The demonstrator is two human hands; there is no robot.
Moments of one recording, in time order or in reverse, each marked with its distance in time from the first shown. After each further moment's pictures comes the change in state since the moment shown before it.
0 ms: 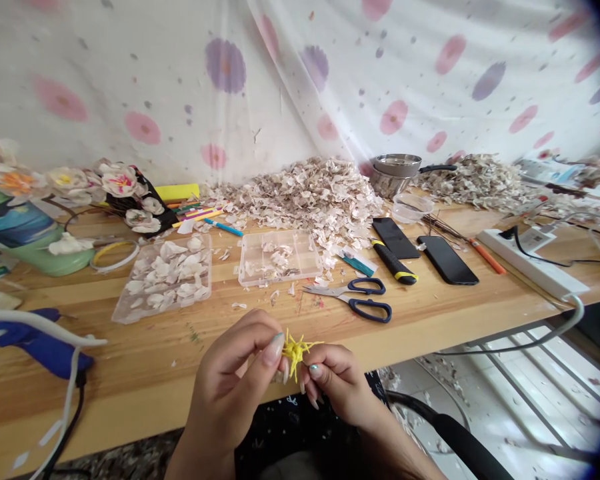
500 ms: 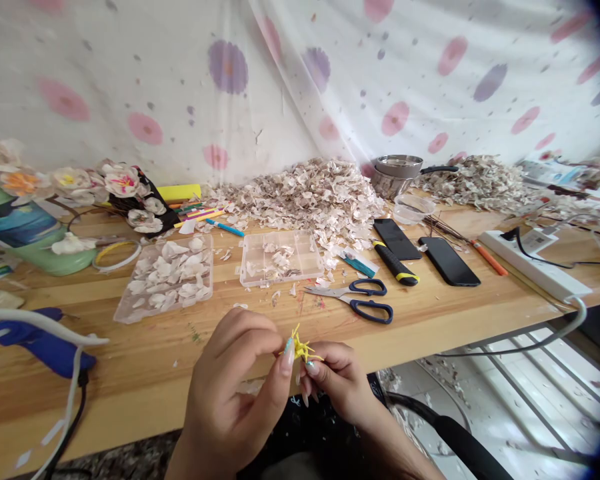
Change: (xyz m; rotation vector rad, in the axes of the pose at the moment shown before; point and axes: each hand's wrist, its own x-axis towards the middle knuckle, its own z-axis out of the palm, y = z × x) left_hand -0.001 0.012 -0.001 0.473 0.027 0.271; right_hand 0.004 -0.003 0.003 -0.042 0.074 0.055
